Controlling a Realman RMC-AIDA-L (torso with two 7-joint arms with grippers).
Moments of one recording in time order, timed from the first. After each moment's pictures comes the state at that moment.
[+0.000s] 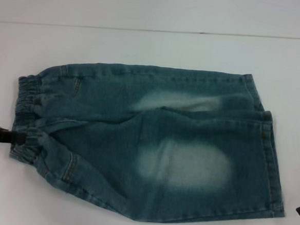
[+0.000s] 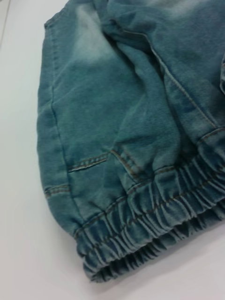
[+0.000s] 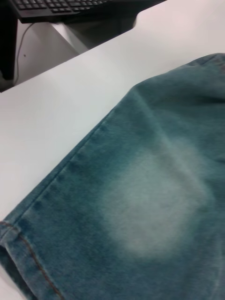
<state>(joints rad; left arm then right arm) -0.60 -1.96 0.33 0.78 2.67 1.66 -1.96 0.66 1.88 -0.64 -0.76 -2.70 -1.94 1.88</state>
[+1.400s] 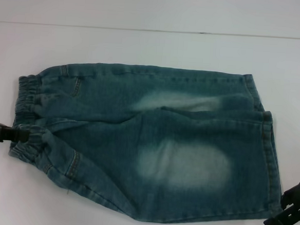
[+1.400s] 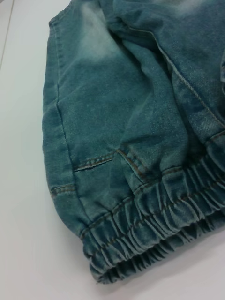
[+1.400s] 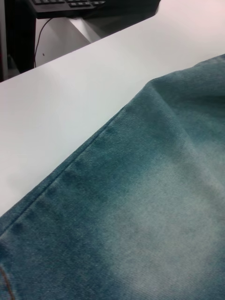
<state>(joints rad) -0.61 -1.97 0.34 0.77 2.66 1.64 -1.96 0.71 1.95 -0.78 -0.63 -2.70 -1.77 1.92</state>
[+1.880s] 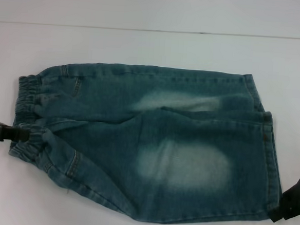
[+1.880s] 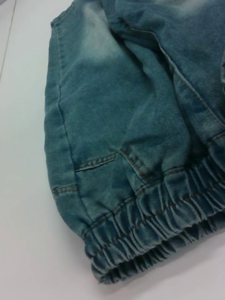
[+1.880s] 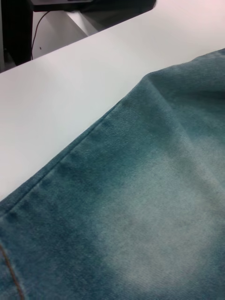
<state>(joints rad) -0.61 -1.97 0.33 0.77 2.66 1.64 -1.96 0.71 1.96 -0.78 -0.64 -2.70 -1.76 1.92</state>
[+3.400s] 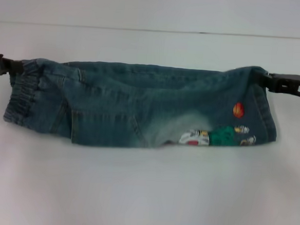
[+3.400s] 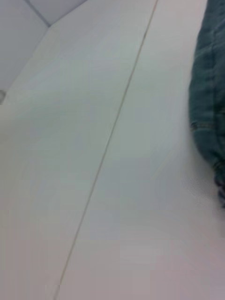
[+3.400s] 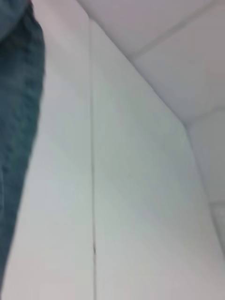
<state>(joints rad) -0.65 -1.96 0.30 0.75 2.46 1.36 -2.22 0.66 2.02 -0.41 -0.47 -2.16 -1.14 1.67</state>
